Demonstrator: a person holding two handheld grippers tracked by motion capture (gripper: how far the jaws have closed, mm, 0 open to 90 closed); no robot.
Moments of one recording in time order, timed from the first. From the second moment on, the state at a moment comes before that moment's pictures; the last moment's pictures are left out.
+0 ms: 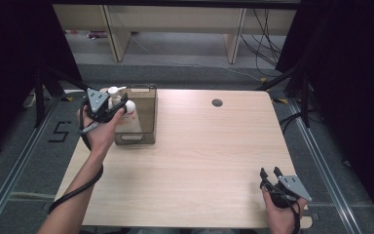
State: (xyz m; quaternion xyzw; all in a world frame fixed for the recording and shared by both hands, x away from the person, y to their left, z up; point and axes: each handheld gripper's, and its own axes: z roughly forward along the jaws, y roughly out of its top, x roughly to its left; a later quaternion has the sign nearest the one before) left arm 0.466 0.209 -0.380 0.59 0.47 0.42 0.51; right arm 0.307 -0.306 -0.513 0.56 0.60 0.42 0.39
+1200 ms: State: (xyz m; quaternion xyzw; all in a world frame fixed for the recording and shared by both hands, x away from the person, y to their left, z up) left arm 0.383 0.231 -0.458 0.61 0.45 0.39 0.52; right arm 0.307 -0.307 -0.513 0.56 0.60 0.43 0.39
